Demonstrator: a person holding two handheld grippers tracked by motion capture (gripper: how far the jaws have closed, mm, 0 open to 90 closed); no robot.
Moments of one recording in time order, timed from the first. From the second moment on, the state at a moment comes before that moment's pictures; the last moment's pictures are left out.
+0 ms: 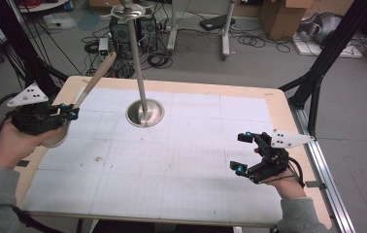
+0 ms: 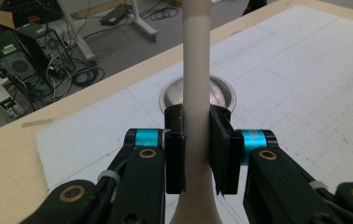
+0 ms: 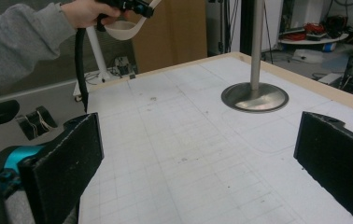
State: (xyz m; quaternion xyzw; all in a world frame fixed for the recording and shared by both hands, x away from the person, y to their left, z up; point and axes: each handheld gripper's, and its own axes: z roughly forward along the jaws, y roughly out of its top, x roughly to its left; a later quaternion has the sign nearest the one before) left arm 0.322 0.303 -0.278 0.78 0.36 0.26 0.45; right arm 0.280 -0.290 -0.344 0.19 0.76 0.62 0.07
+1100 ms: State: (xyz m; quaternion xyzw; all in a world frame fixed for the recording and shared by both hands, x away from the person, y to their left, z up) left arm 0.337 0.314 -0.227 0.73 0.36 0.26 0.52; right arm 0.277 -0.296 -0.344 0.20 0.75 0.62 0.07
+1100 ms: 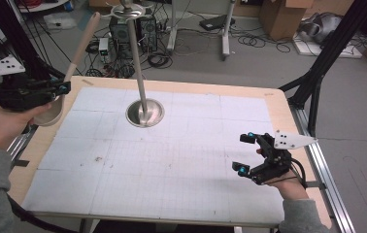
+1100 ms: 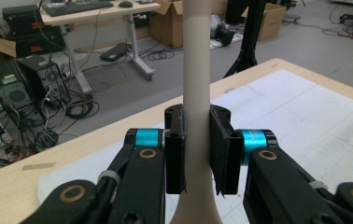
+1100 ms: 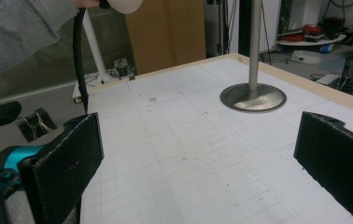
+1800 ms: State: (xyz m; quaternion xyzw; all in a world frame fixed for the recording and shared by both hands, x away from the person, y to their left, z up) left arm 0.352 0.313 -0.234 0.72 0.36 0.24 0.53; right arm 0.272 -0.300 -0.344 0.19 0.76 0.62 0.07
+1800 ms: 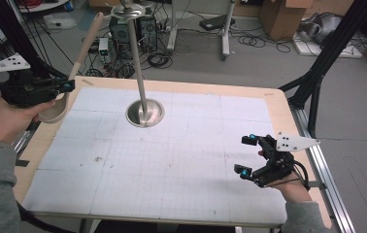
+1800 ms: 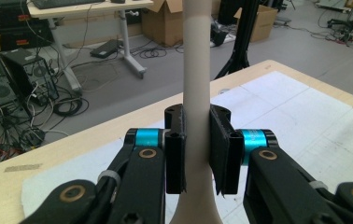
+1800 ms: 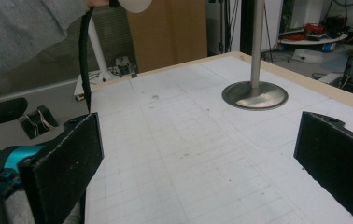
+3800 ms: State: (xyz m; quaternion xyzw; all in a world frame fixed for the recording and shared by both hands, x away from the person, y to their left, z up) left arm 0.398 0.240 -0.269 0.74 0.41 0.27 0.46; right arm 0.266 -0.297 -0.339 0.19 0.75 0.63 0.08
